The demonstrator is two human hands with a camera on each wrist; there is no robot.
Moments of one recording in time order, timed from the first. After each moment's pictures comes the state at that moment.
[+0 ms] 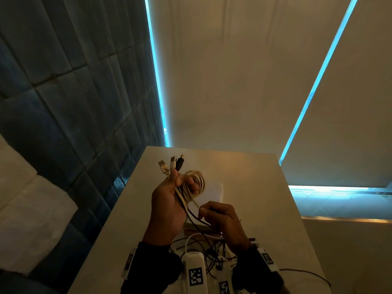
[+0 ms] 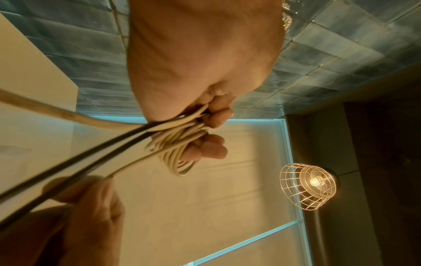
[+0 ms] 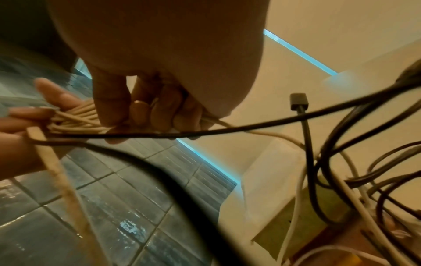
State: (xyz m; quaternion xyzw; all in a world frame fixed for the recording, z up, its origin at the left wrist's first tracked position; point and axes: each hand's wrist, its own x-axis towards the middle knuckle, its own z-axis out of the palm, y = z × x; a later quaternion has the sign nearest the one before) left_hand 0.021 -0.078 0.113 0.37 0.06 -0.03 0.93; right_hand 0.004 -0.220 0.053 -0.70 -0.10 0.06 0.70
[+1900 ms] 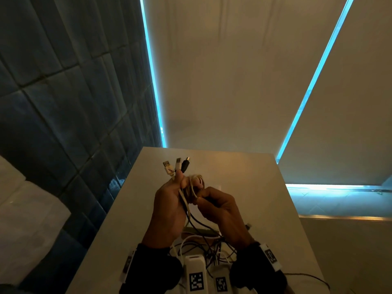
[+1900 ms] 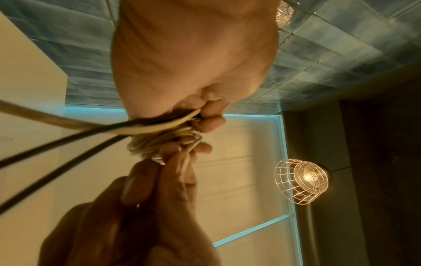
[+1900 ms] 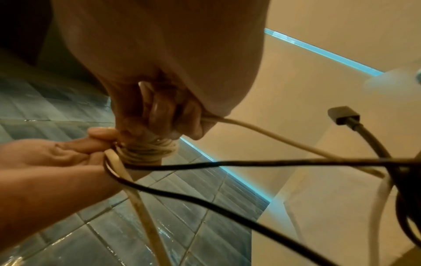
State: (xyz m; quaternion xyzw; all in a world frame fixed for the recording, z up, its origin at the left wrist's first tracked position) left_hand 0.030 -0.083 0.114 0.44 0.04 -0.05 0.90; right_hand 0.016 -0.216 0.078 -0.68 -0.16 0.00 0.71
